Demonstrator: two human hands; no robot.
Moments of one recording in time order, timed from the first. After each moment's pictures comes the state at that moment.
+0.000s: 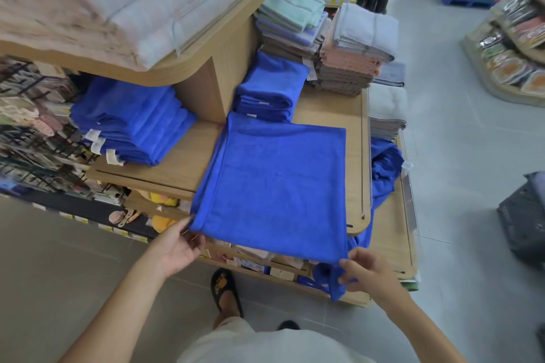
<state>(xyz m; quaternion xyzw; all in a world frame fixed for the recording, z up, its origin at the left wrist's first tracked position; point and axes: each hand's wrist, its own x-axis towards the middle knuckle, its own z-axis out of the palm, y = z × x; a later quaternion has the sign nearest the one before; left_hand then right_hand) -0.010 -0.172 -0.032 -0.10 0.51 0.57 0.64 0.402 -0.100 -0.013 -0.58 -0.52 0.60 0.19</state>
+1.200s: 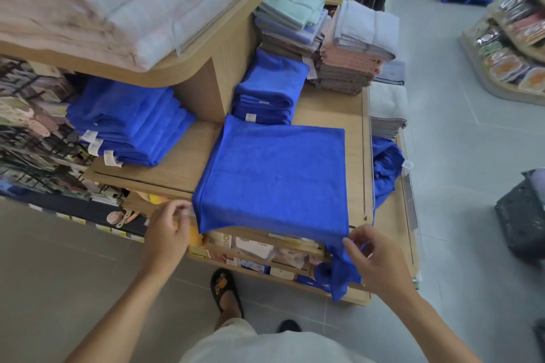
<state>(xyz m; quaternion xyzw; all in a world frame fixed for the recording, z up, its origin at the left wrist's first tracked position) -0.017 -0.178 -0.038 0.46 0.80 0.38 0.09 0.395 -0.092 0.010 -0.56 -0.72 0.31 0.25</state>
